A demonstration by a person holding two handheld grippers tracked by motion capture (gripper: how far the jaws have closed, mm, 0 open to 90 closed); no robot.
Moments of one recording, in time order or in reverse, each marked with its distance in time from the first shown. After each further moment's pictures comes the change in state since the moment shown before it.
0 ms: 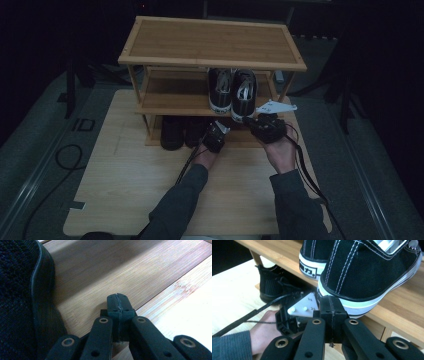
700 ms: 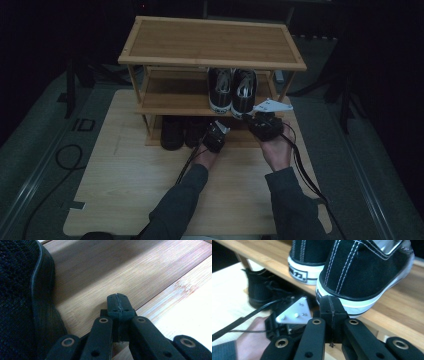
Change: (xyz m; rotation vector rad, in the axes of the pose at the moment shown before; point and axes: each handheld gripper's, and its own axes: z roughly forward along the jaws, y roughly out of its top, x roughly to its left) left arm 0.000 0.000 0.000 -0.003 0.007 -0.001; right arm 0.001 0.000 0.011 -0.019 -0.082 -0.007
